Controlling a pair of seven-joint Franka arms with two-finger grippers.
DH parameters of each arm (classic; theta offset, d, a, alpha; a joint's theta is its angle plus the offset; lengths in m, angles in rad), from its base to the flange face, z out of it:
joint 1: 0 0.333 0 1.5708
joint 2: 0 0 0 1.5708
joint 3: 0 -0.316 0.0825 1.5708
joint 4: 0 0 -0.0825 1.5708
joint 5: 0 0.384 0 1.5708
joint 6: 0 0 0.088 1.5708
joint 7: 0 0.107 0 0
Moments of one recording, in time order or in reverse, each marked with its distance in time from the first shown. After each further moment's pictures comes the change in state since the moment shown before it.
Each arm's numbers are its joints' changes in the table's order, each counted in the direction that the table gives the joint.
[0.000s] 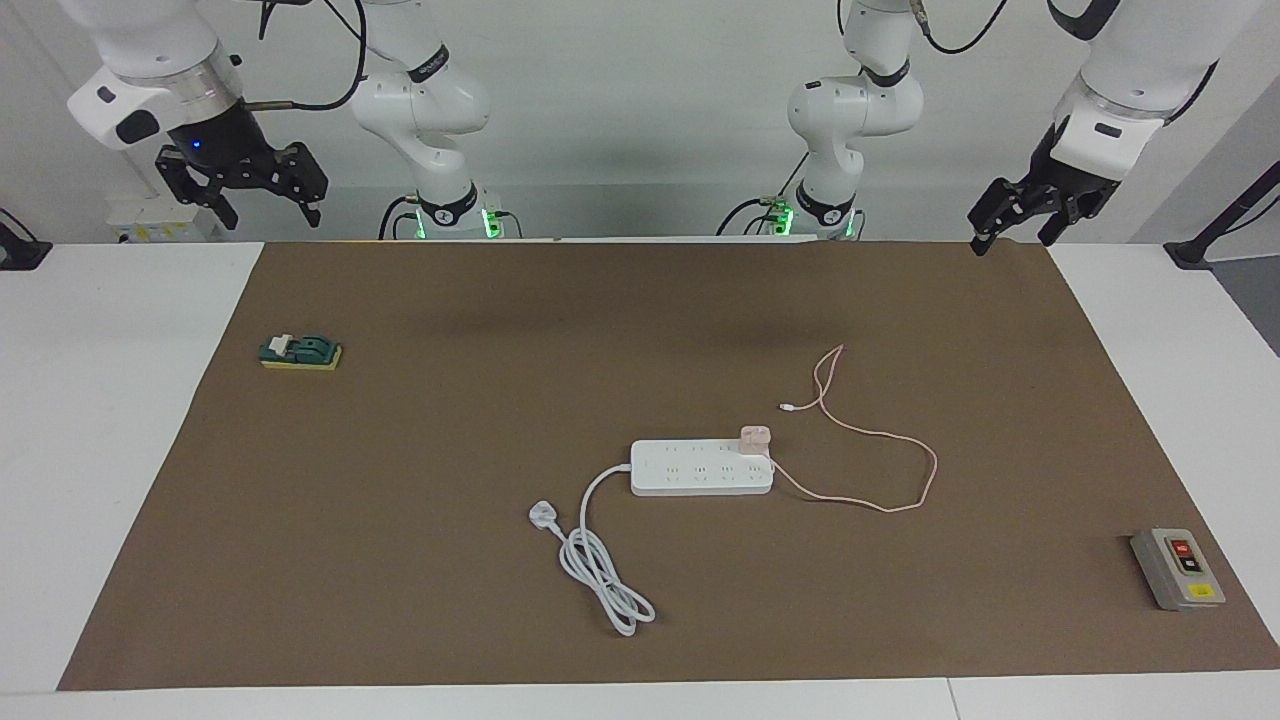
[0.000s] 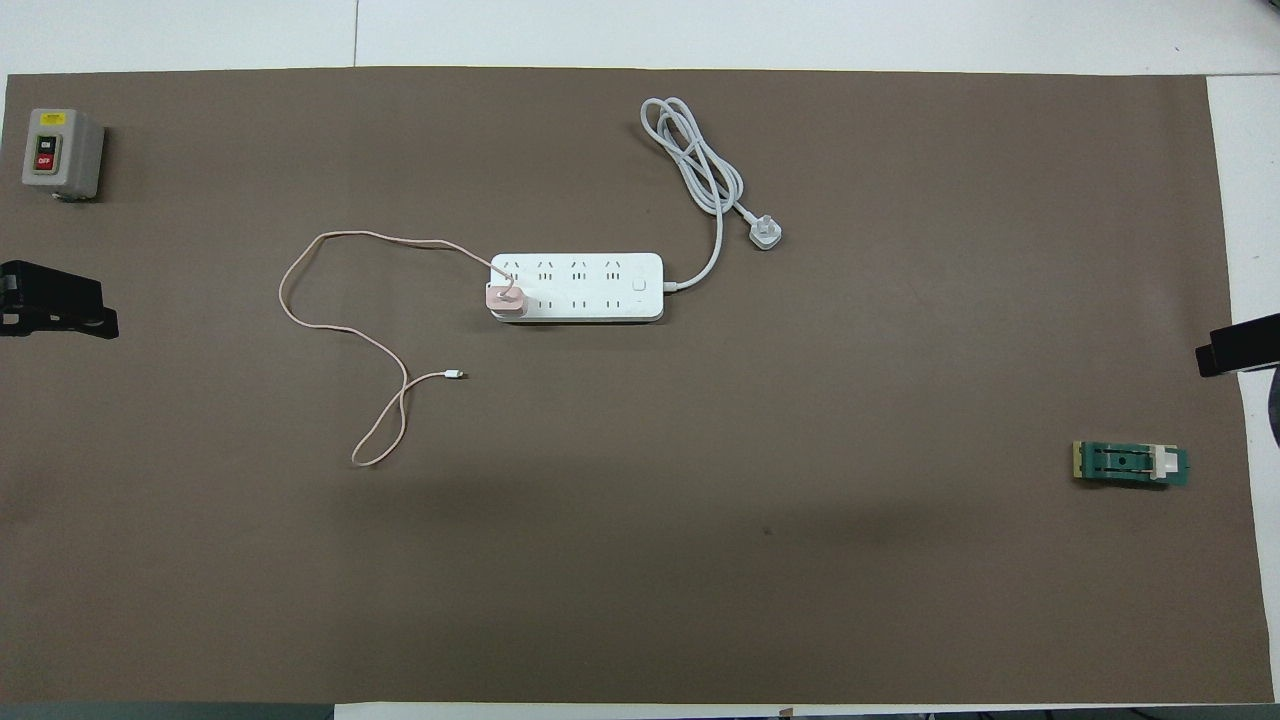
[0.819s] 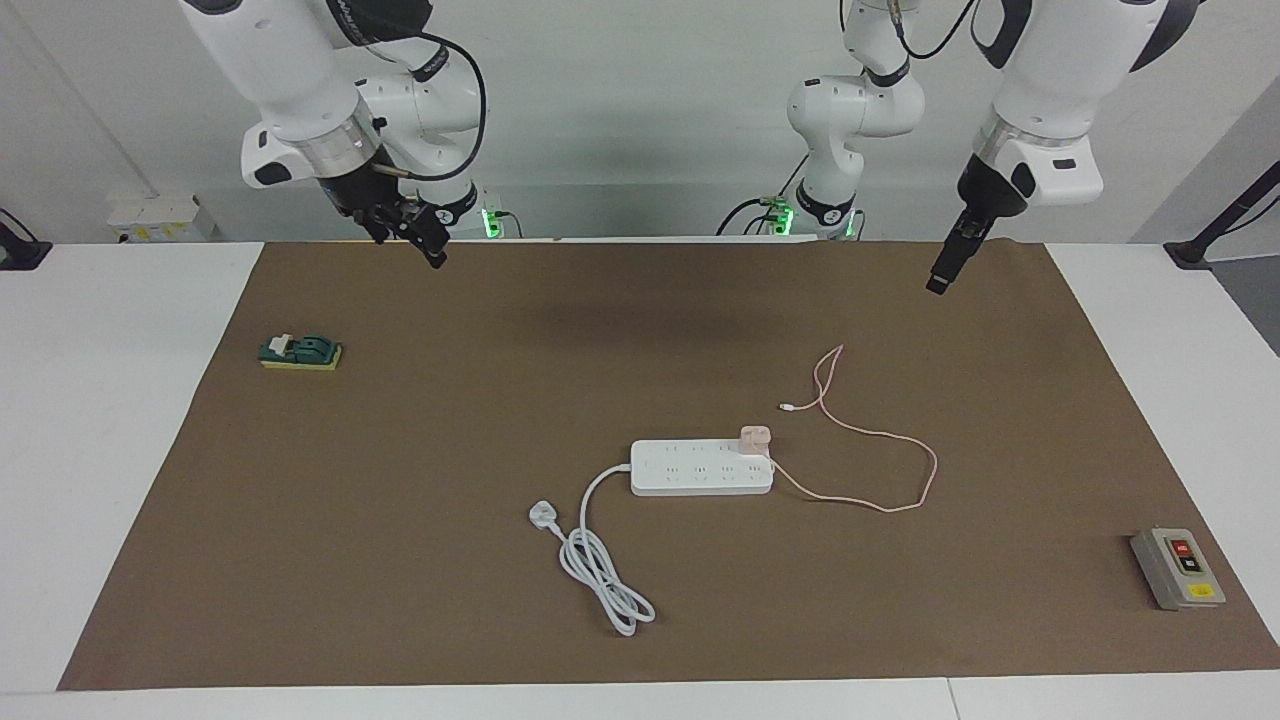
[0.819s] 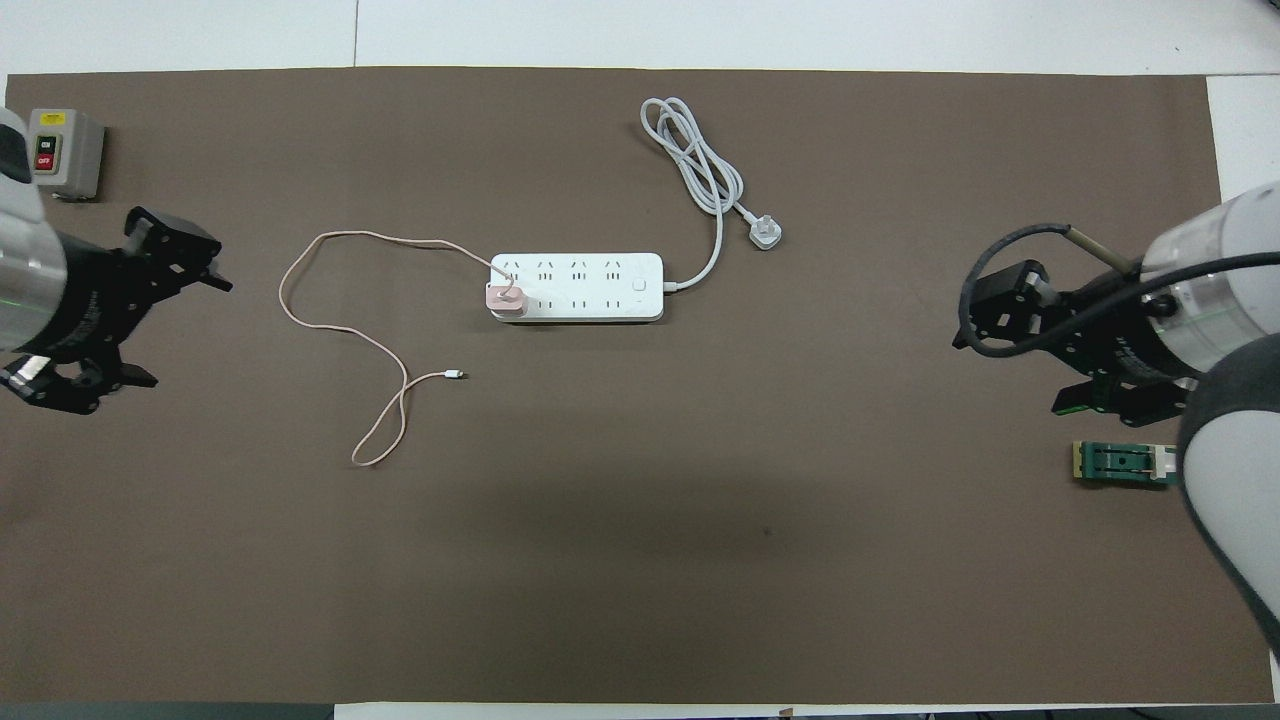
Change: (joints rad) left arm -0.132 0.001 0.041 0.098 0.025 0.135 -0.922; right arm 0.170 -0.023 -0.034 0.139 0.216 0.139 0.879
